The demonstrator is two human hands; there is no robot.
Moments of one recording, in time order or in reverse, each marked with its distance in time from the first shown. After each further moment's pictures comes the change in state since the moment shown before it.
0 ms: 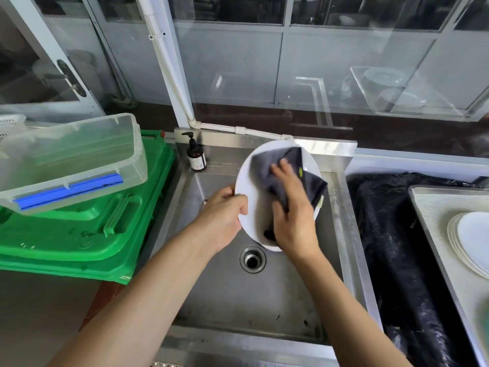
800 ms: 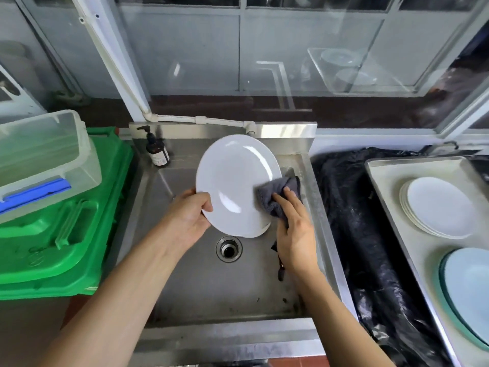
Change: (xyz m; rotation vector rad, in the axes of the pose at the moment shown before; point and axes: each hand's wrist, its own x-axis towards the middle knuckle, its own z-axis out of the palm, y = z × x) left_hand 0.010 -0.016 0.002 -0.045 -0.031 -0.114; right_hand -0.069 0.068 -0.035 -0.235 0.147 0.271
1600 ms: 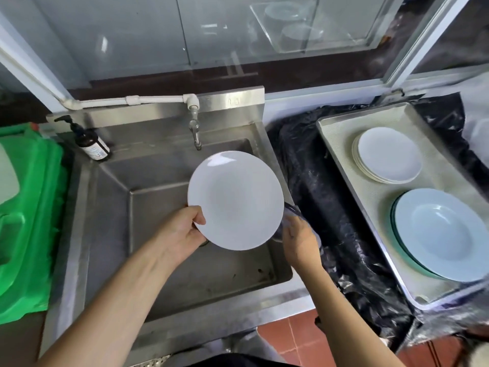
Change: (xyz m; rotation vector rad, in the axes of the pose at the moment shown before) left_hand -0.001 -0.085 0.054 0.066 -0.154 -0.290; right_hand -0.059 0.129 -0.056 -0.282 -0.155 0.513
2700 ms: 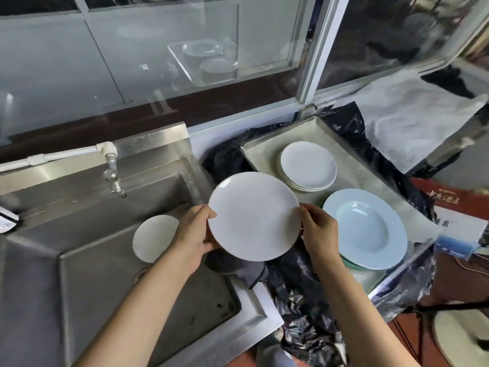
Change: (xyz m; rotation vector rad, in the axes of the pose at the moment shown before) left_hand 0.033 -0.041 0.172 0.344 -0.104 0.121; right_hand 0.023 0.068 -0.169 0.685 0.470 0.184
